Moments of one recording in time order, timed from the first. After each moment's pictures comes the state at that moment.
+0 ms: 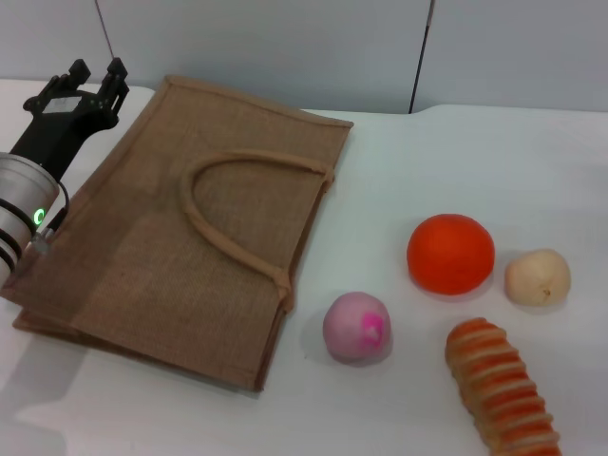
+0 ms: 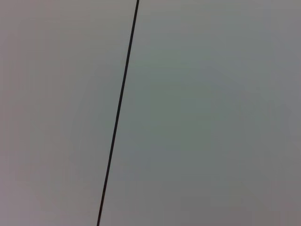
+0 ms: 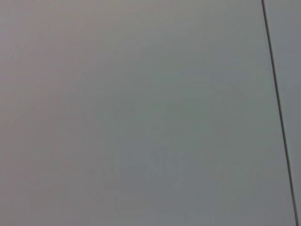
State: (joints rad) left arm -0.63 -2.02 0.39 0.00 -2.08 -1.14 2.61; right arm 0.55 2.04 0.85 0.02 -2.07 -1.11 0.29
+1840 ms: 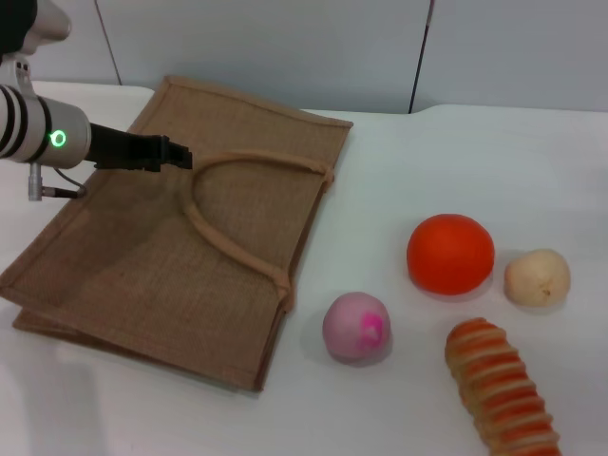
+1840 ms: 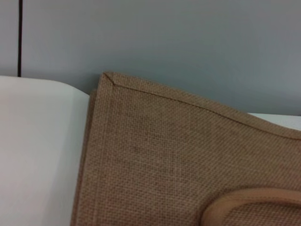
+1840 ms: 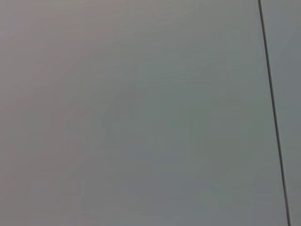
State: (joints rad) left arm -0.85 -2.01 0.52 0.64 -0.48 -1.03 0.75; right arm 0.55 2.04 0.85 0.01 -2.07 -1.09 0.29
